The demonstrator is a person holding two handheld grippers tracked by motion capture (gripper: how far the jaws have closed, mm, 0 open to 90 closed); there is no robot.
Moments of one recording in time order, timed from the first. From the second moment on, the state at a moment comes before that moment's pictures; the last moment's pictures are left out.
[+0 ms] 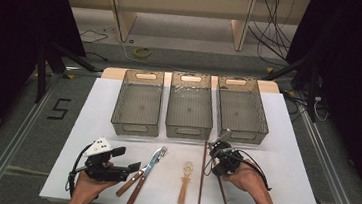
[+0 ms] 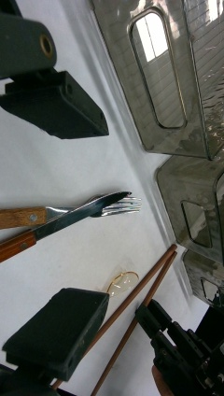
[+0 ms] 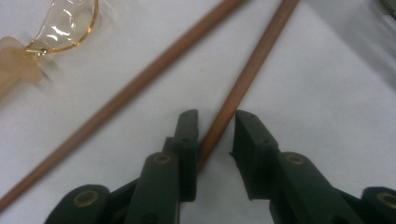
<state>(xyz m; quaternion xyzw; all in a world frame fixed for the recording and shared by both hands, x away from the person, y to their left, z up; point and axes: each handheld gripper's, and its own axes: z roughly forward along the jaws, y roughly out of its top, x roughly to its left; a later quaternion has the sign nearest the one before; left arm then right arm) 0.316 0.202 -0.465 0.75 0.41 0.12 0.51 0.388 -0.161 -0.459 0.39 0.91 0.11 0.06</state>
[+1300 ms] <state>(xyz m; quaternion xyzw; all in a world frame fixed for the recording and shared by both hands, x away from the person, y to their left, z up) 0.338 0.168 -0.449 0.81 0.33 0.10 0.48 0.368 -0.143 -0.420 0.29 0.94 0.16 0.07</state>
